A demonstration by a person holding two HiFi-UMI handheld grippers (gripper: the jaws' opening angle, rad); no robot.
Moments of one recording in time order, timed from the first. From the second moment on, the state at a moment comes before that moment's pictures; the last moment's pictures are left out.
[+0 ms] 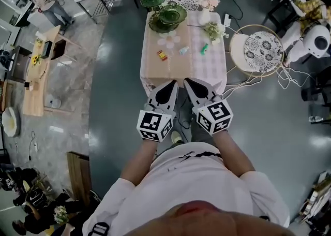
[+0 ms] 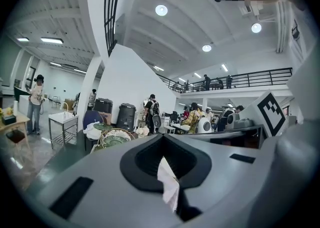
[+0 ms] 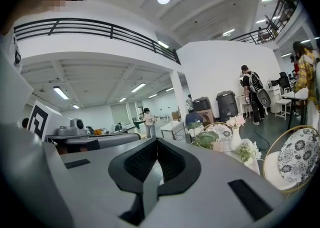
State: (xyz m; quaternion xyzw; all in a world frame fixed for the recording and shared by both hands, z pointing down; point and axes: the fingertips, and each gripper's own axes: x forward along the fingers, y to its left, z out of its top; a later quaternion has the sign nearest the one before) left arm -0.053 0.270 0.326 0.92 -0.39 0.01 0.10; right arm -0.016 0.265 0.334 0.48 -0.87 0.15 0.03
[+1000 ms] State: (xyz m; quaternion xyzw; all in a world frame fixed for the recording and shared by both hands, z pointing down) left arm 0.080 0.089 0.383 0.90 -0.43 0.02 0.11; right arm 0.119 0.084 0.399 0.46 -0.87 0.18 0.05
